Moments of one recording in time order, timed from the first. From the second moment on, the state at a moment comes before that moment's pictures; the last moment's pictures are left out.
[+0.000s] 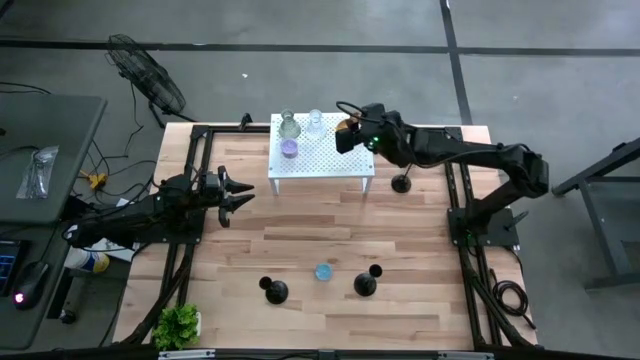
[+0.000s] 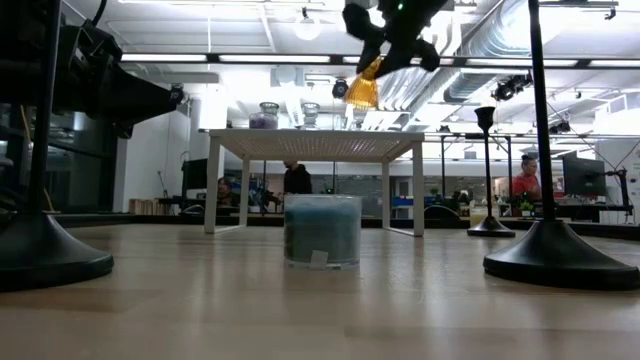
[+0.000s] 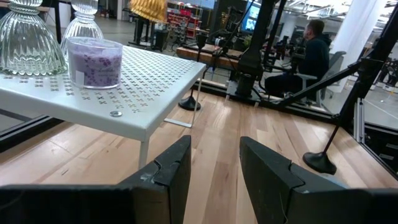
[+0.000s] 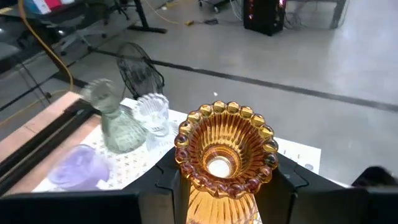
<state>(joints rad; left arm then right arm) 0.26 0.03 0.01 0.02 0.06 -0.19 -0.27 1.50 1.33 -0.35 0.65 0.55</state>
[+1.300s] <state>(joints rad) 0.26 0.03 0.01 0.02 0.06 -0.19 -0.44 1.78 1.61 -0.68 0.60 0.66</state>
